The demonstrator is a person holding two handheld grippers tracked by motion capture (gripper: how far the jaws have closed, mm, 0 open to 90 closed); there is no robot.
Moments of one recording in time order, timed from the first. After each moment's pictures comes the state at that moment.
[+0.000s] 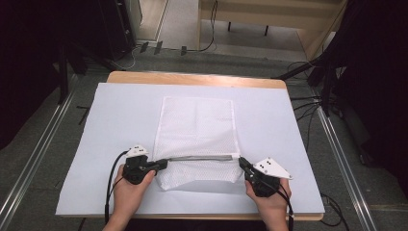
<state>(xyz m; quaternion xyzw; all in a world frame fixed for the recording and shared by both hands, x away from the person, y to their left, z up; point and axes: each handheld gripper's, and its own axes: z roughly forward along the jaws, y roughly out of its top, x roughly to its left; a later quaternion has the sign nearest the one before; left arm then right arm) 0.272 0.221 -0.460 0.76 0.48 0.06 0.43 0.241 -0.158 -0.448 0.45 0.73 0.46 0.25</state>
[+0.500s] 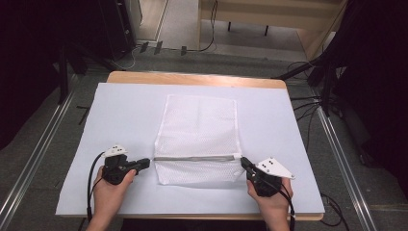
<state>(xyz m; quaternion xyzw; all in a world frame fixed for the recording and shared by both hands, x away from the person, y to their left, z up) 0.264 0.270 -0.456 0.74 0.51 0.06 0.43 0.242 -0.163 -0.448 0.46 0.72 0.45 0.25</state>
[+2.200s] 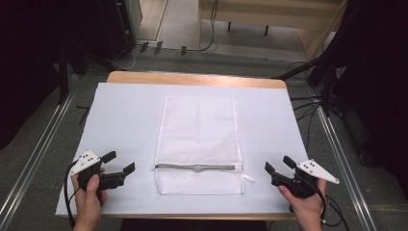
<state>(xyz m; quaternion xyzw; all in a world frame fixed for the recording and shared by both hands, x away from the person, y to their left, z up) 0.235 0.314 -0.449 0.70 0.48 0.19 0.49 0.241 -0.255 -0.453 0.52 0.66 0.48 0.24</state>
